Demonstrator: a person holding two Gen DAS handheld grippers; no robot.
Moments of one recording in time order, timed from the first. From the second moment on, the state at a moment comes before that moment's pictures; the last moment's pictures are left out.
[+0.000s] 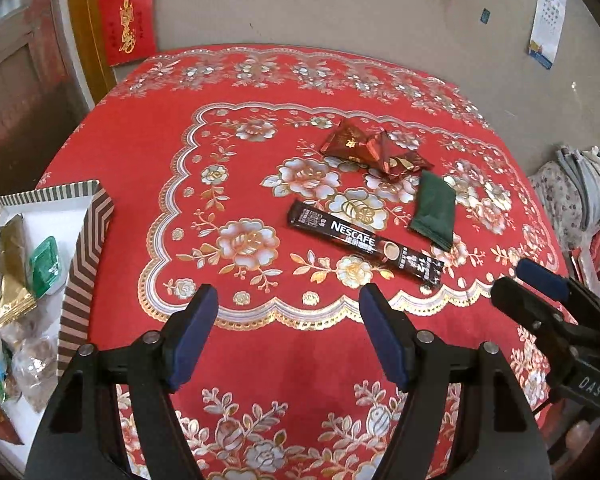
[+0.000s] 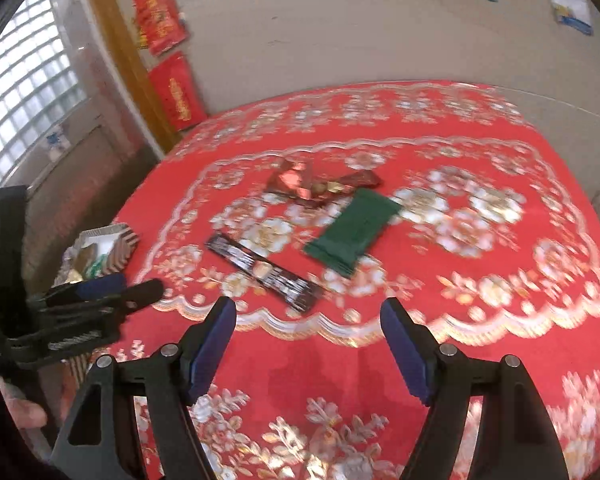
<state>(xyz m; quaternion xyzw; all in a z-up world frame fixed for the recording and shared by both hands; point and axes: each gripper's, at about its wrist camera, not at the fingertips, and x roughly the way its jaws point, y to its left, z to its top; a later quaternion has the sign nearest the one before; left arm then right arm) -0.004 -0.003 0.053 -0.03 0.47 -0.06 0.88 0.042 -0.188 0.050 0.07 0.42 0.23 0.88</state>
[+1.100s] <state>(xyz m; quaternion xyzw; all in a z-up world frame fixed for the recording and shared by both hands) 0.026 -0.012 0.056 0.00 0.48 -0.07 0.87 0.062 -0.188 0.028 0.18 0.47 0.29 0.81</state>
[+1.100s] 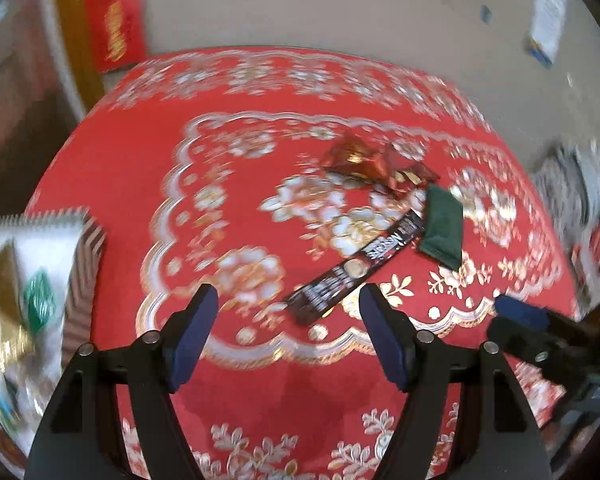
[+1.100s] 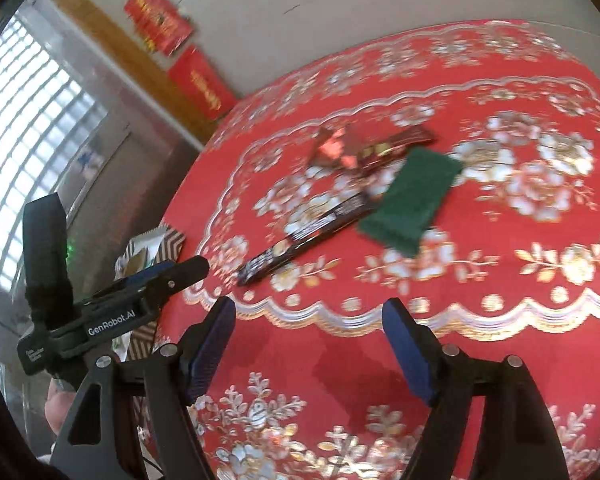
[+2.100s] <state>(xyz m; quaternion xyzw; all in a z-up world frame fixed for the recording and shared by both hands) 0.065 -0.051 0.015 0.06 0.52 -0.09 0.85 0.155 -0.154 0.001 0.11 0.50 0.11 0.85</state>
